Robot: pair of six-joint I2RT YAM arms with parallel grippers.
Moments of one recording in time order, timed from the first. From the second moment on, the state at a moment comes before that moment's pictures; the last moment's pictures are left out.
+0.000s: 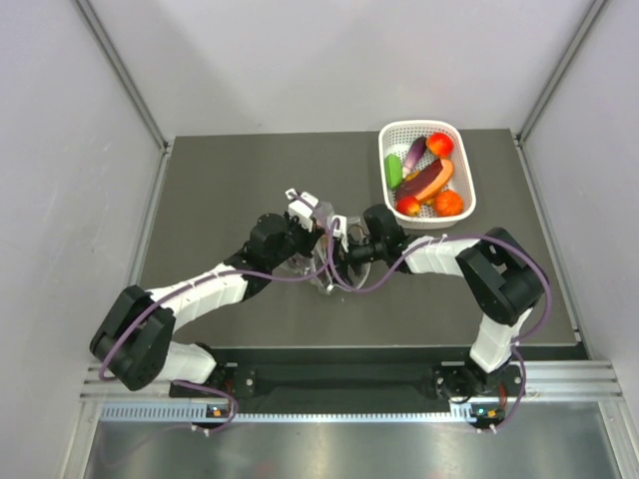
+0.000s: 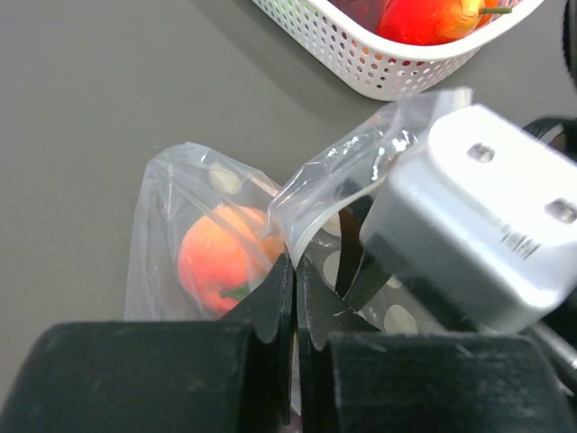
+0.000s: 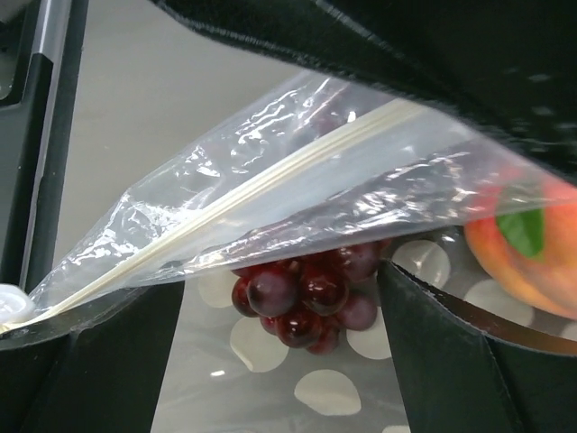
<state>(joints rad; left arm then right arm) -0.64 1.35 0.67 0.42 0.08 -0.04 0.66 1.78 0.88 0.26 -0.84 -0.31</state>
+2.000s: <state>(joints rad) -0.65 1.39 0.69 0.41 0.09 -0.02 0.75 1.24 0.40 0.72 -0.08 -0.10</state>
